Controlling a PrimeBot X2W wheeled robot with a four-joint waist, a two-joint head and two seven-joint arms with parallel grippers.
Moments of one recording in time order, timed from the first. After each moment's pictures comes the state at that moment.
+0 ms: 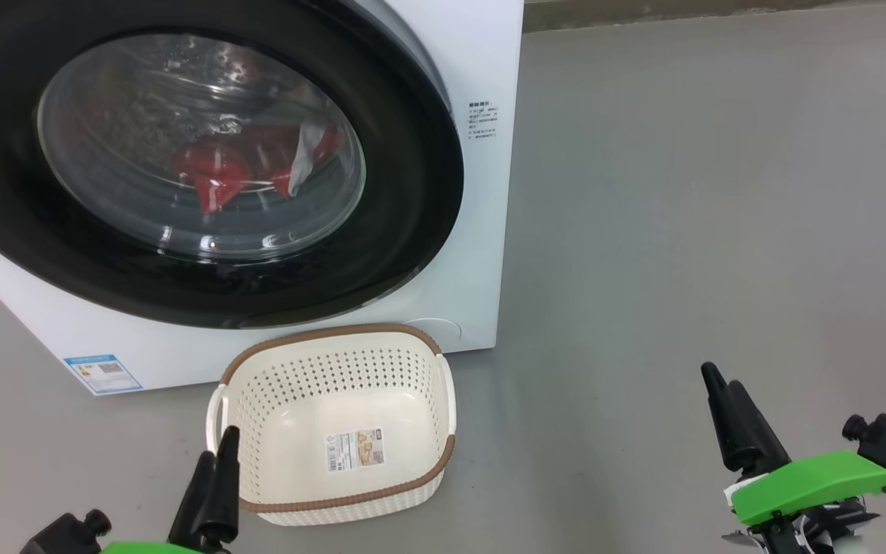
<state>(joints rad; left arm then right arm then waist) -0.03 0.02 0.01 0.24 -1.01 -0.10 -0.05 -0.05 -0.05 0.00 0.29 1.03 0.13 -0.05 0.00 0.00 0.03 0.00</state>
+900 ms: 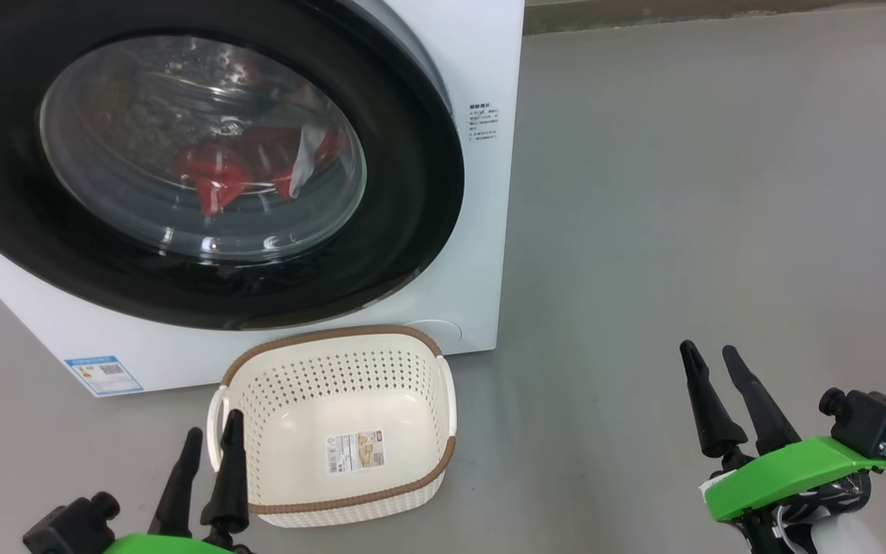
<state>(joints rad) -0.03 0.02 -0.01 0.18 -0.73 -0.08 -0.13 -0.08 -0.07 0.05 0.24 0.73 0.13 -0.13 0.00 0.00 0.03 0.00</state>
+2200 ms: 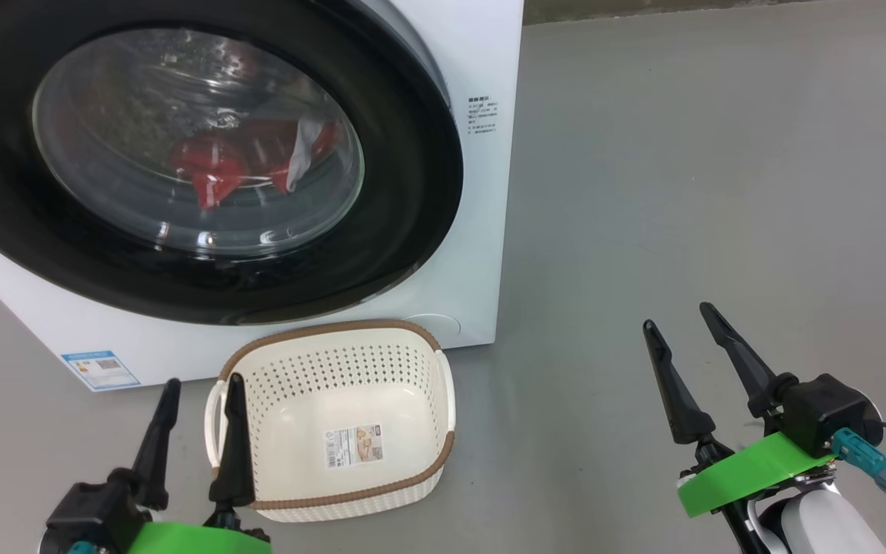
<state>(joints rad) -0.06 0.03 -0.02 0.11 -0.32 -0.03 -0.23 -0.13 -0.10 0.11 0.20 0.30 0.13 -0.23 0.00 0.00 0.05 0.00</state>
